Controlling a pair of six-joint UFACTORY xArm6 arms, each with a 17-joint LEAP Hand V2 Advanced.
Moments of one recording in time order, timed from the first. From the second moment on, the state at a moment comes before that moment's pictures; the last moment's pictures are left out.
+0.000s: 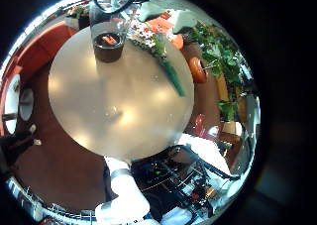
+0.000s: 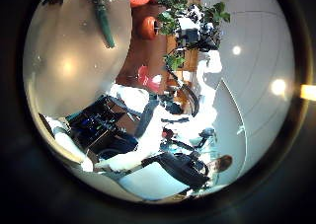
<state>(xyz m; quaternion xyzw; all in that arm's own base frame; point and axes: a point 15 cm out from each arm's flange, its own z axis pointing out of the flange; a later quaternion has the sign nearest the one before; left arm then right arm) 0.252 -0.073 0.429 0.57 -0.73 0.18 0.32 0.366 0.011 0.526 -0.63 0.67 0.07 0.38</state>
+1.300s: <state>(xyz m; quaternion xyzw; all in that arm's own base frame) 0.249 -0.057 0.404 0.58 -0.75 0.12 0.30 0.380 -0.008 0.224 -0.58 0.78 0.22 -0.01</state>
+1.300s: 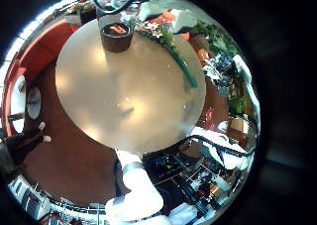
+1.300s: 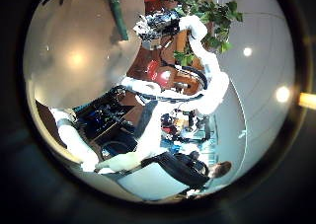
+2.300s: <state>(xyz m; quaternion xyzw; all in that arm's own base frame) 0.240 -0.045 0.405 0.59 -0.74 0.11 0.29 0.403 0.014 0.169 -0.60 0.77 0.19 -0.10</state>
